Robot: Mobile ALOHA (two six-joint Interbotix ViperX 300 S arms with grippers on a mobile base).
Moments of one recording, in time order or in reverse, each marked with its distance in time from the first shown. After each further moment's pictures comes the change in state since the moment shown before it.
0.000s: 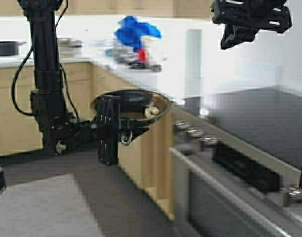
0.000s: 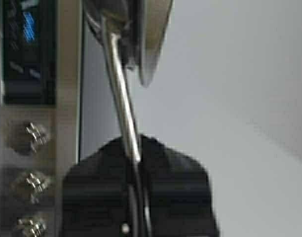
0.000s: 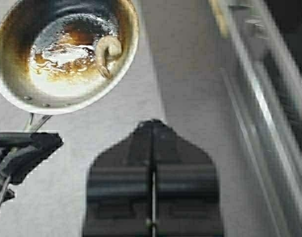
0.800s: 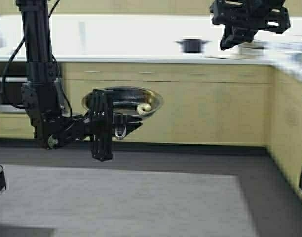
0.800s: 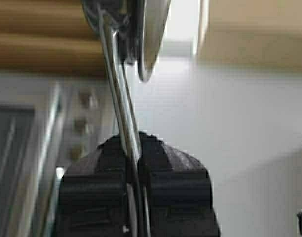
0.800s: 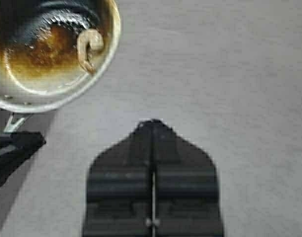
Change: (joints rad) left arm 0.009 -0.064 0.084 -0.006 -0.014 0.000; right arm 0.000 0.008 -0.006 0.000 0.002 0.000
